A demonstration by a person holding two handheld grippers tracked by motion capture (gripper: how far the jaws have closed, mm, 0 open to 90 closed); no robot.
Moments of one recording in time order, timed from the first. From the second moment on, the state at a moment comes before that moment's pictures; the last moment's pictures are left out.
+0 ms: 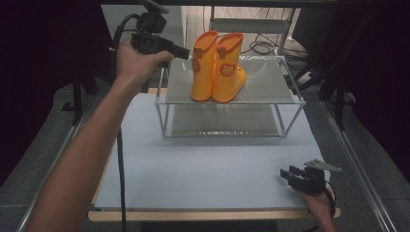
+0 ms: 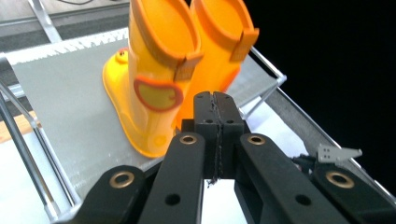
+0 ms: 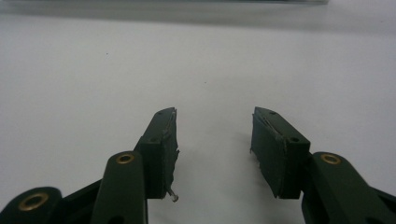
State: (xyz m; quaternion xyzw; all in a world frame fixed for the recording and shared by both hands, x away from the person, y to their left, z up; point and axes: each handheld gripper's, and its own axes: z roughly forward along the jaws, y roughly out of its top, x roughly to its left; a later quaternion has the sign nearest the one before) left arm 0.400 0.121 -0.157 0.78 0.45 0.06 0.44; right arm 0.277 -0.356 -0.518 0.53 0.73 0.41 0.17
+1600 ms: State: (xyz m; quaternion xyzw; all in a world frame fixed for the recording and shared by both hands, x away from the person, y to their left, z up) left arm 0.461 0.108 -0.319 0.78 0.51 0.01 0.36; right arm 0.277 -0.357 -0.520 0.53 0.72 0.41 0.17
